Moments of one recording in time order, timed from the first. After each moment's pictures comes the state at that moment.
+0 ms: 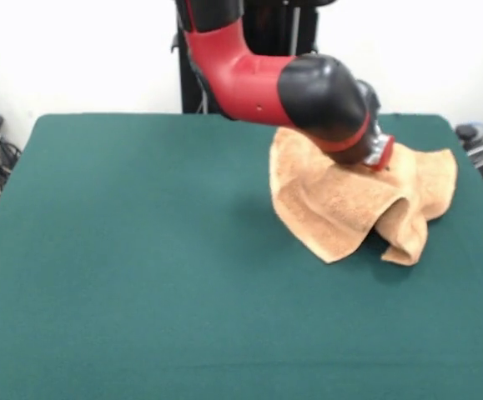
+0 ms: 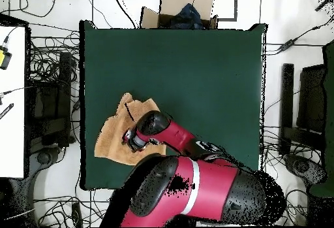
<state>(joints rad) -0.32 -0.25 0.19 1.80 0.28 0.70 1.81</state>
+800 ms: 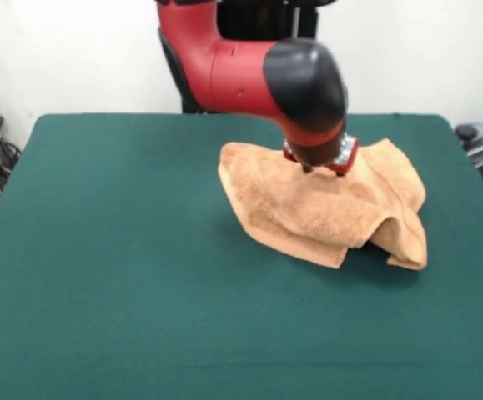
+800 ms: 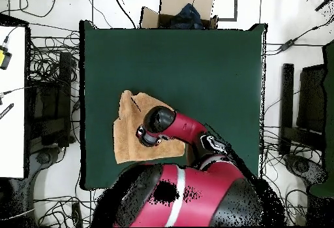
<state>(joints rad) -0.27 -0.32 0.09 1.72 0.12 0.69 1.81</state>
